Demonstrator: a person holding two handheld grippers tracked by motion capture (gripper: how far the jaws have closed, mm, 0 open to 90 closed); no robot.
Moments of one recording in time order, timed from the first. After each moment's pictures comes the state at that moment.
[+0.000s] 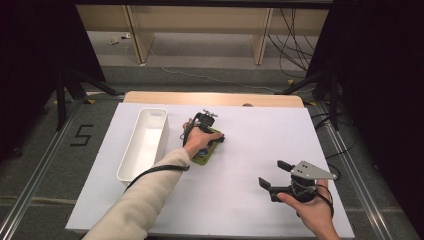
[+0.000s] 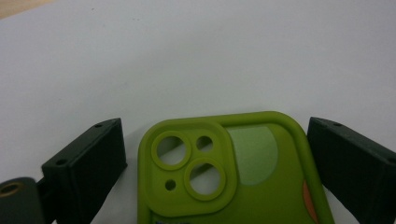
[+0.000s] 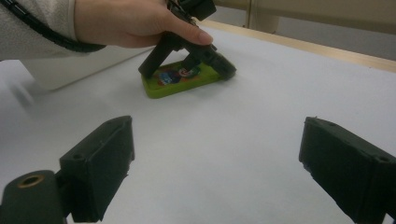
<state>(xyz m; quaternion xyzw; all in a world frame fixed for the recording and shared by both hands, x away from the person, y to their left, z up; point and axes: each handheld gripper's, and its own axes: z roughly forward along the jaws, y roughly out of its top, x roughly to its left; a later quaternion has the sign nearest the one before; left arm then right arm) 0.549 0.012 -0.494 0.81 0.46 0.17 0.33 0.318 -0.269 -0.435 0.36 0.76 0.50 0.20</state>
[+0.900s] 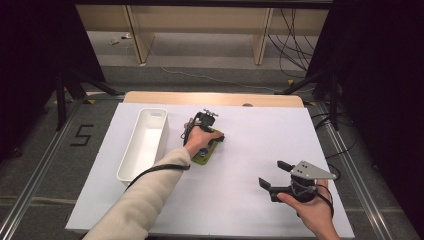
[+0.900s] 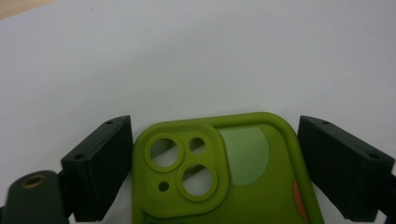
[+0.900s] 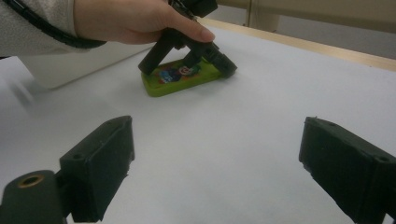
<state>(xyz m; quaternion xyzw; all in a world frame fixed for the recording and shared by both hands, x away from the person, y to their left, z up) 0.549 0.010 -0.491 0.81 0.47 0.16 0.32 0.318 -0.269 -0.435 0.36 0.76 0.50 0.20</state>
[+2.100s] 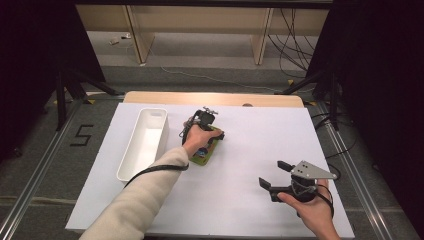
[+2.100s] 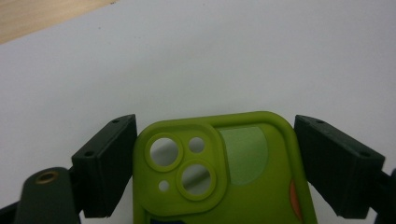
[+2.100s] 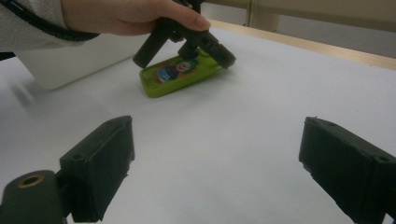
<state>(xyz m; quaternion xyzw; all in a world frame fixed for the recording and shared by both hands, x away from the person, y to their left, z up) 0.542 0.013 -0.473 0.80 0.46 0.17 0.33 0.318 -0.270 -0.436 0.36 0.76 0.50 0.20</state>
